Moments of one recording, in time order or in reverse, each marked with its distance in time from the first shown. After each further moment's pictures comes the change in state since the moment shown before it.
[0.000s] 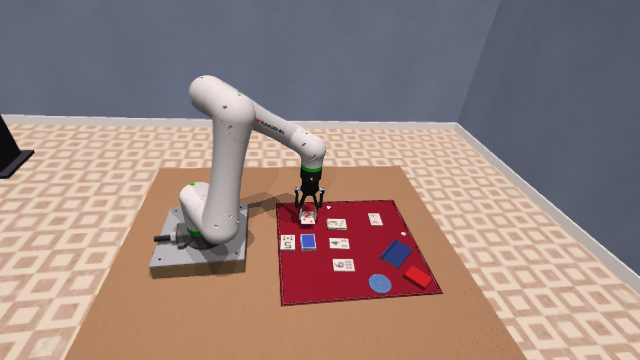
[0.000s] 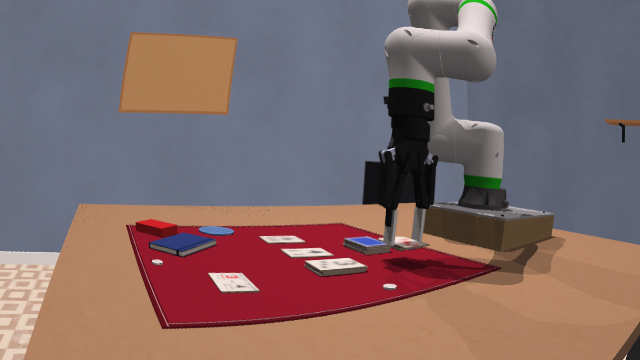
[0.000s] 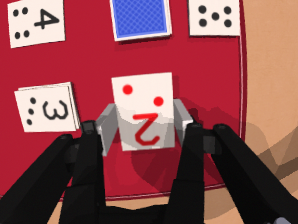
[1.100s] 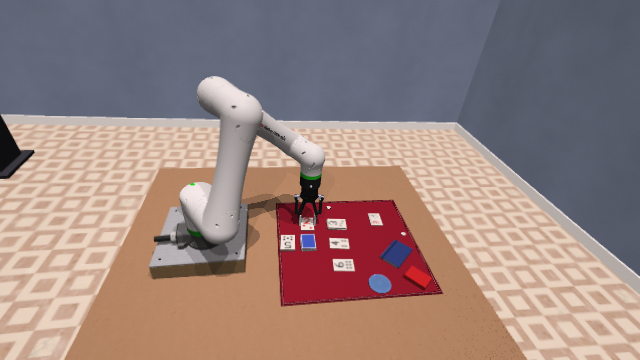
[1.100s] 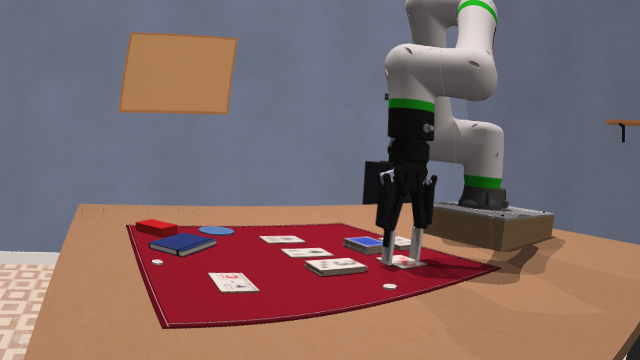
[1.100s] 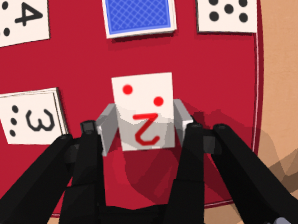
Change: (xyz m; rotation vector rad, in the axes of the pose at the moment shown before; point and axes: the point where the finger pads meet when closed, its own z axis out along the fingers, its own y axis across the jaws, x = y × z) arm 0.000 0.000 0.039 0.000 0.000 0.001
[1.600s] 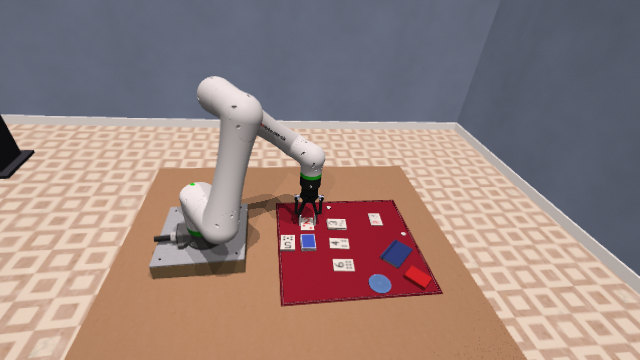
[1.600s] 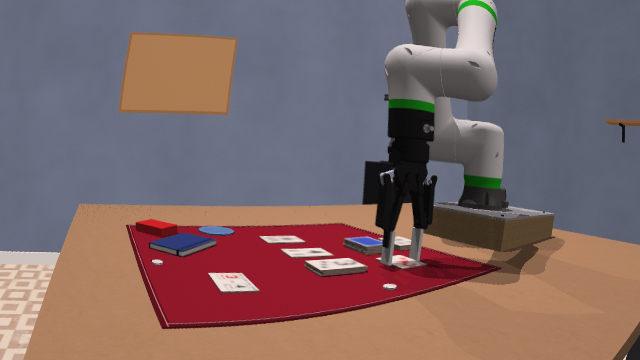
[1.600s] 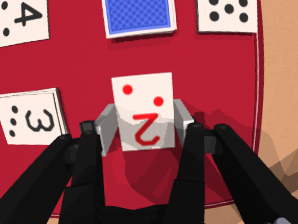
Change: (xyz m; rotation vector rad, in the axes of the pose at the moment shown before) arm 0.000 0.000 0.001 0.000 0.000 0.000
